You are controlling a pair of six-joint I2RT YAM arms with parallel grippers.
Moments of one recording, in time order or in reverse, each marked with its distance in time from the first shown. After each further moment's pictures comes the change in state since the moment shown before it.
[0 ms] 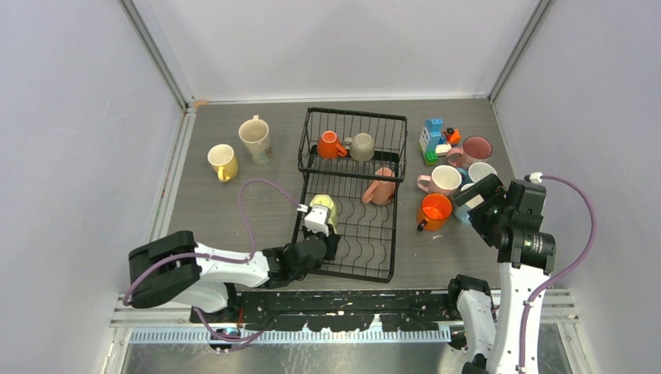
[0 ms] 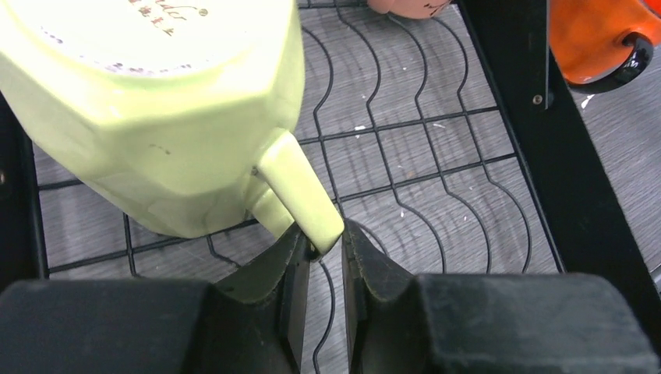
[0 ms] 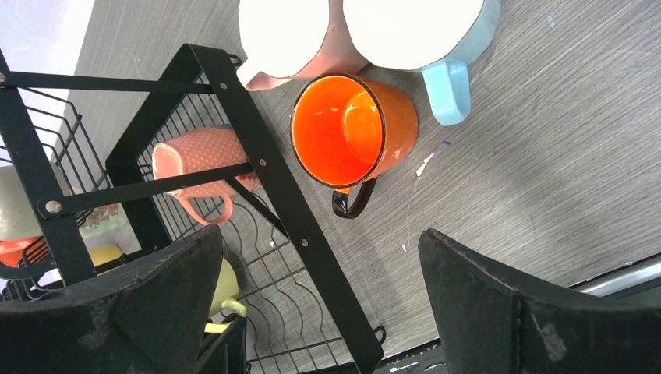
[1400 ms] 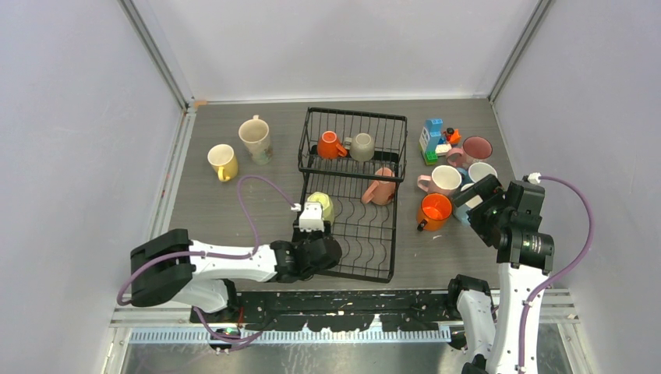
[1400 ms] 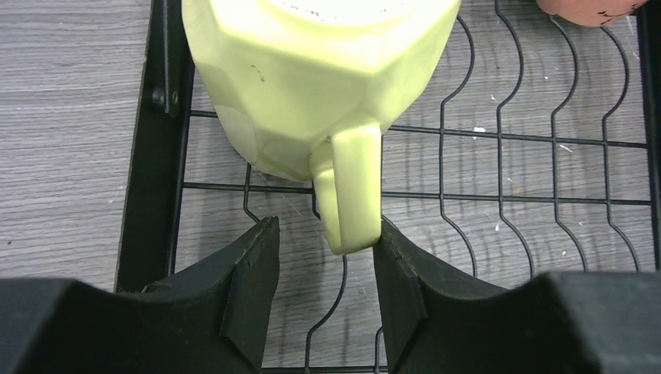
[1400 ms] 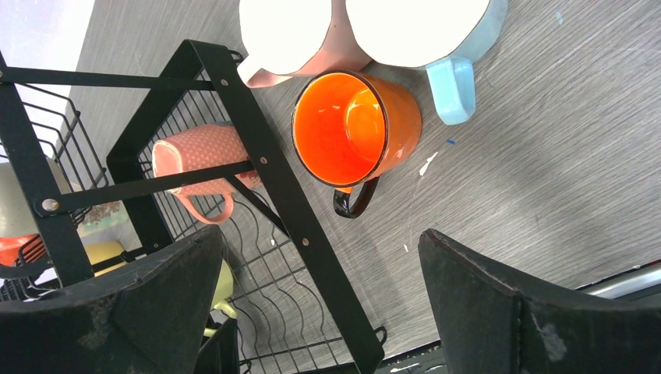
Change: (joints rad) left arm -0.035 0.001 0.193 -0.612 -0.231 -0.340; right arm 0.000 -0.006 -0.018 0.015 -0.014 0.001
